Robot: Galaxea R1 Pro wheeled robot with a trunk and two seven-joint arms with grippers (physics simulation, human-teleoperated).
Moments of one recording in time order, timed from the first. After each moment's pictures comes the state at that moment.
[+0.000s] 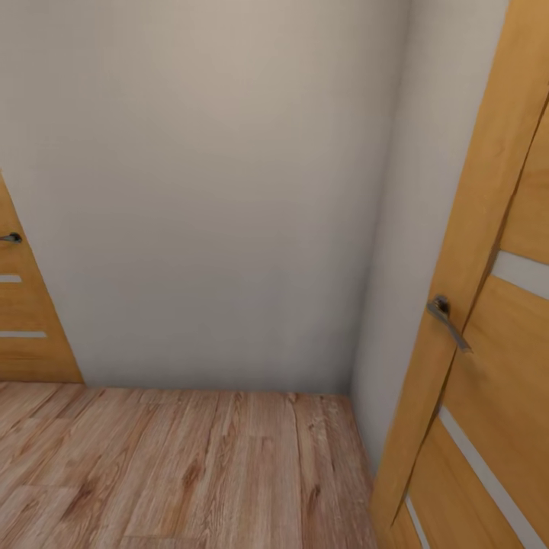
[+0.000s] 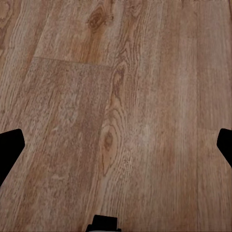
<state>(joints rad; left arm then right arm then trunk) -0.06 -0.02 0.04 0.04 0.07 -0.82 0.03 0.06 -0.04 0.07 -0.09 0.30 -0.88 0.00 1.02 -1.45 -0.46</state>
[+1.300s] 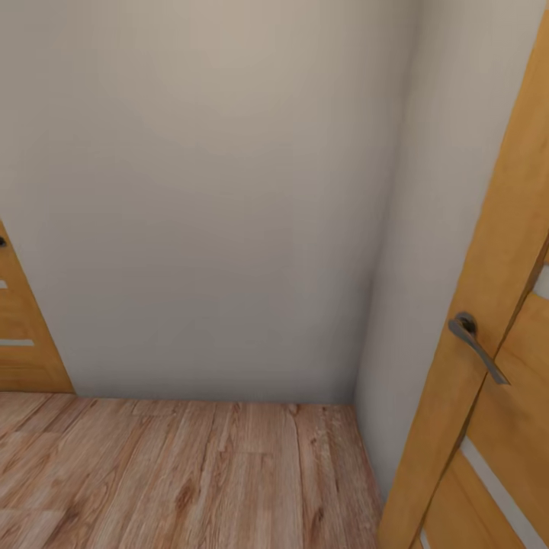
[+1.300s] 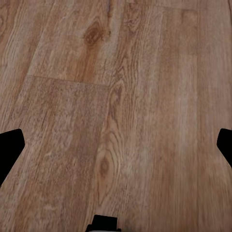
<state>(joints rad) -0.06 -0.02 0.04 0.04 0.07 -0.82 0.03 0.06 -0.04 0.07 -0.09 0.30 -0.88 0.00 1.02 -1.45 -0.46</state>
